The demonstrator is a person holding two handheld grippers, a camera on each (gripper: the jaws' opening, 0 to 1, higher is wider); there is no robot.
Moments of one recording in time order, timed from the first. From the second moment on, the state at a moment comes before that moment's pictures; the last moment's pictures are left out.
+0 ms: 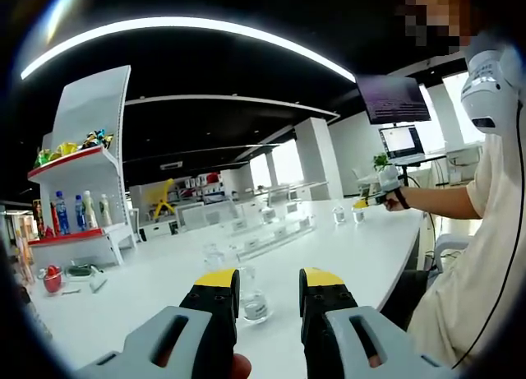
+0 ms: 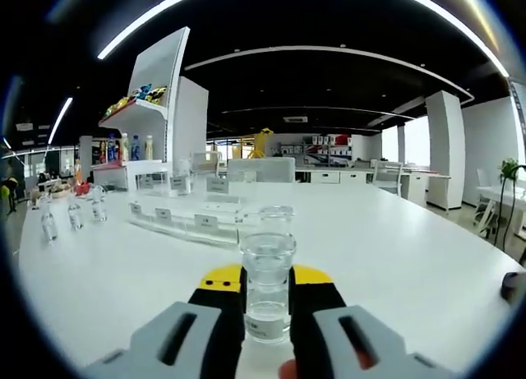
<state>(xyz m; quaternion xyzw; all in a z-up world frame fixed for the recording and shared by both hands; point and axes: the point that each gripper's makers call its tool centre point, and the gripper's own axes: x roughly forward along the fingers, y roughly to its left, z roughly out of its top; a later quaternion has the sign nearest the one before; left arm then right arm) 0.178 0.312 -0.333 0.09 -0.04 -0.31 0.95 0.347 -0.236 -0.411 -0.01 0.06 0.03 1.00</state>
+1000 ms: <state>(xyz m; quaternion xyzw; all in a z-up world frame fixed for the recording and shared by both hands) 0.178 0.298 -0.331 0.10 -0.04 -0.32 0.94 0.344 -0.236 -0.410 -0.02 0.07 0.03 1.00</state>
